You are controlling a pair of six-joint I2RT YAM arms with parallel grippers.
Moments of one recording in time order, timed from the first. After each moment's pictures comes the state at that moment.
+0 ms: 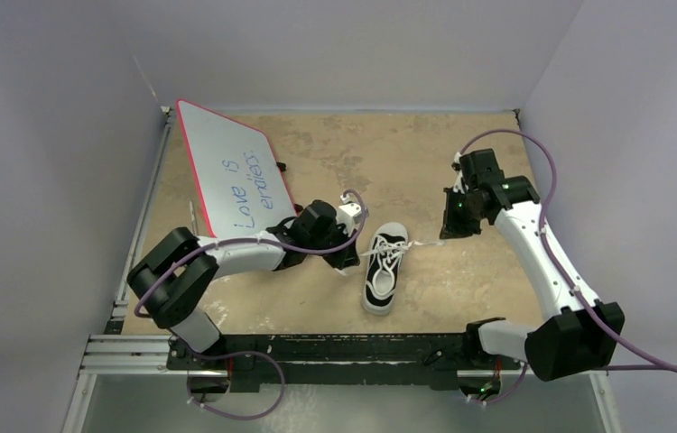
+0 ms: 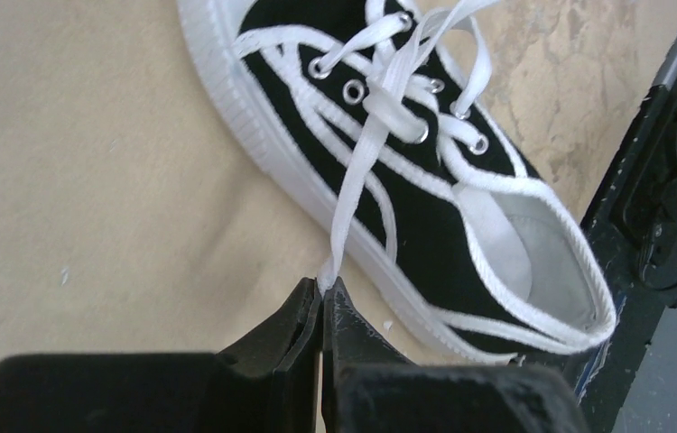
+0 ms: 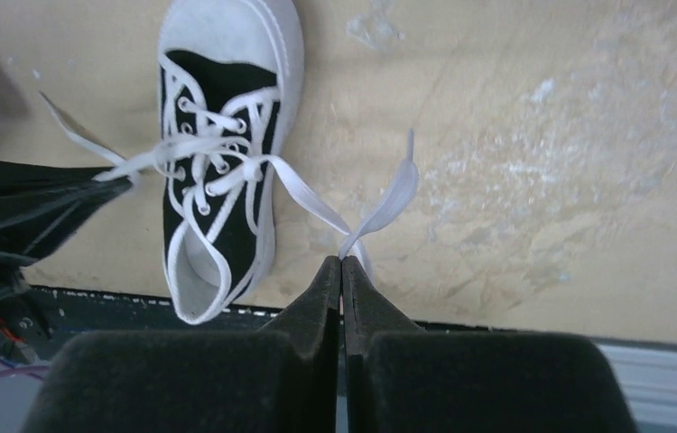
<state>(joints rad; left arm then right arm) -0.82 1.63 0.81 0.16 0.37 -0.27 0.21 1.26 1.20 -1.10 -0.07 0.32</state>
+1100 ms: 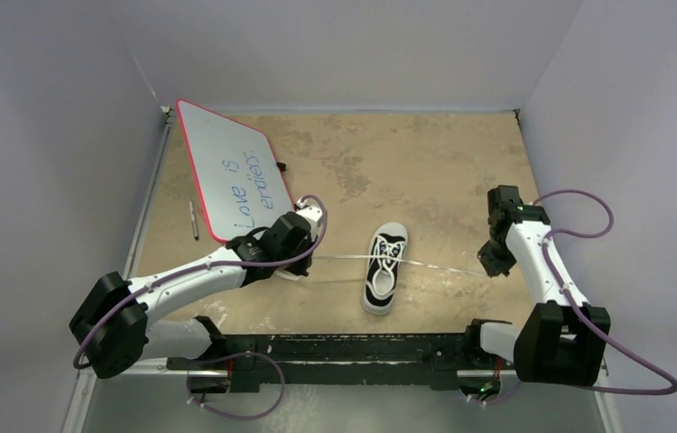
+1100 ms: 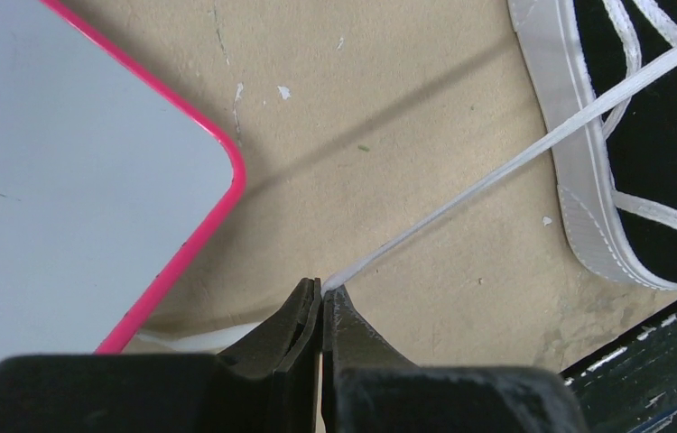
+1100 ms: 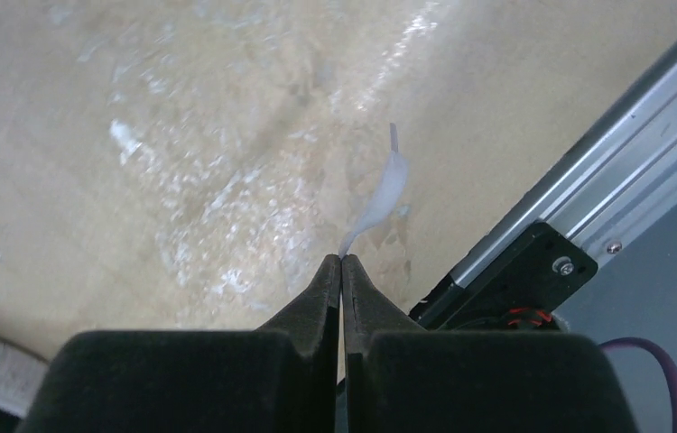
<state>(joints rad) -0.82 1.24 0.72 -0.34 -0.11 -0.34 -0.04 1.19 0.89 -1.13 0.37 0.79</state>
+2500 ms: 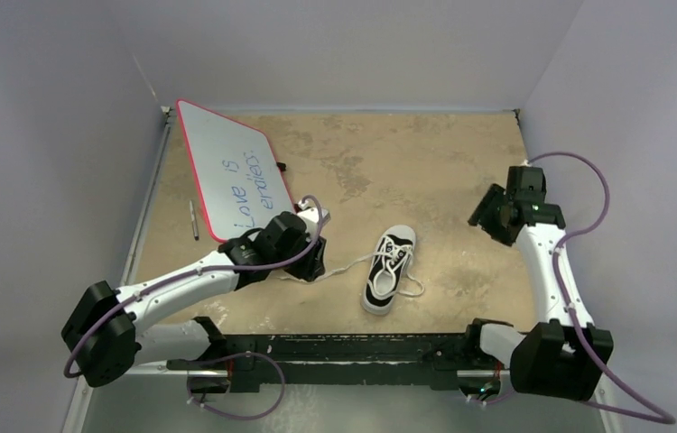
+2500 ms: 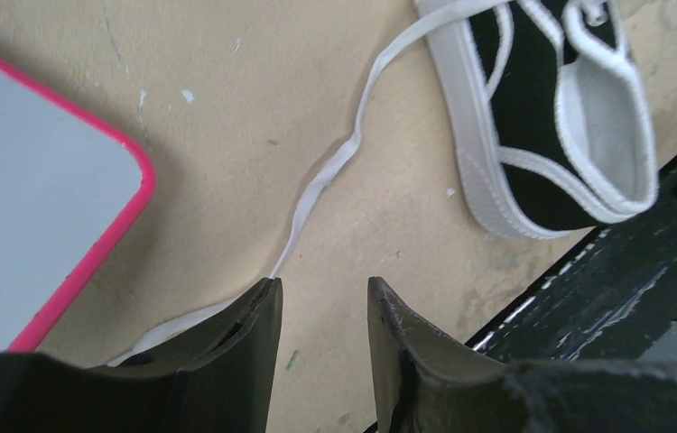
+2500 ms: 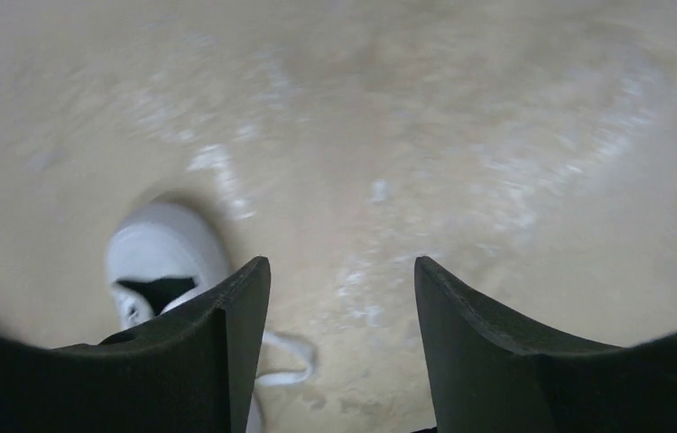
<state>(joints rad) -0.83 1.18 0.70 -0.35 0.05 -0.36 -0.15 1.12 0.93 -0.84 0.15 0.48</state>
